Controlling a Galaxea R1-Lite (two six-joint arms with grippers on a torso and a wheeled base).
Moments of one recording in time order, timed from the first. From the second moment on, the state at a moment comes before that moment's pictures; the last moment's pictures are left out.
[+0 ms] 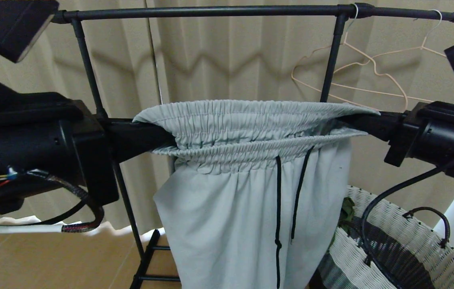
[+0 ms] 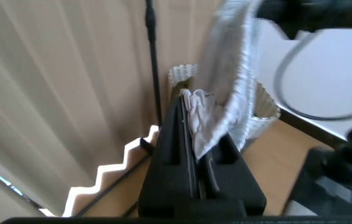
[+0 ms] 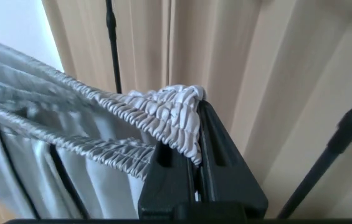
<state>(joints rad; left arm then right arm) -0.72 1.25 -0.99 -0.14 -0.15 -0.01 0.40 1.38 -0.83 -0.51 0.29 0.06</state>
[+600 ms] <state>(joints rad) -0.75 1.31 -0.98 -0.20 0.03 0.00 0.36 1.36 -0.82 -0.47 0.28 0.05</state>
